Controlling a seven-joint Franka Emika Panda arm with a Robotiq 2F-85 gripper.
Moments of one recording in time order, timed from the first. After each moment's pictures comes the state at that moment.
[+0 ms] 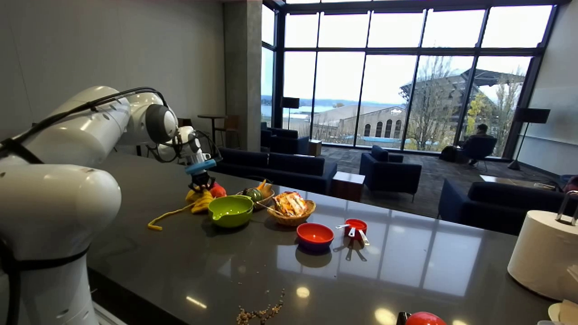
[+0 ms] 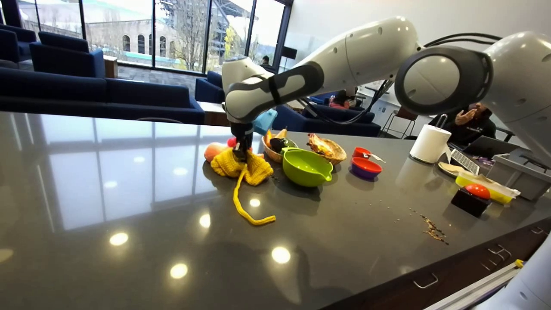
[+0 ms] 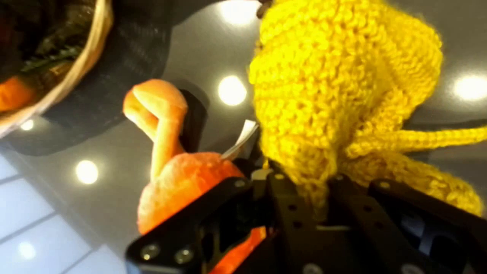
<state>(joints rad) 0.54 1.04 -0.06 -1.04 -0.26 2.04 -0.29</state>
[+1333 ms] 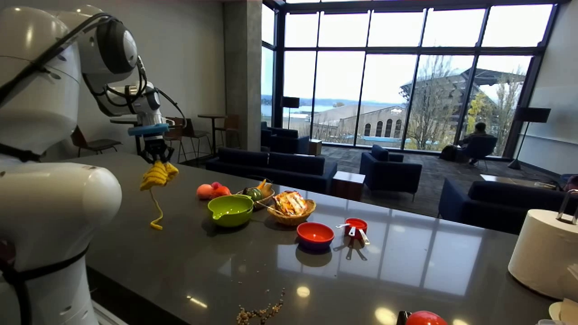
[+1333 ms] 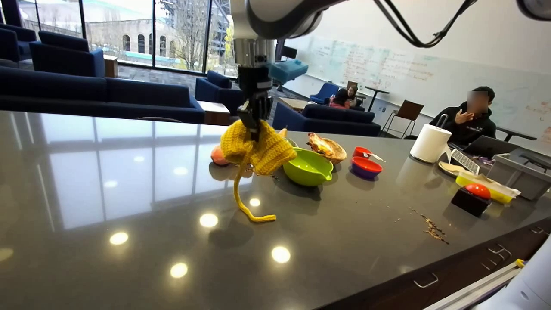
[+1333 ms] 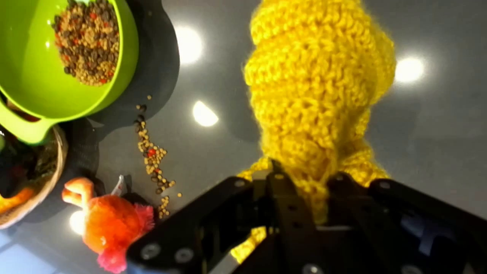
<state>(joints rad) 0.64 0.40 0.06 -1.64 -0.19 1.90 0.05</state>
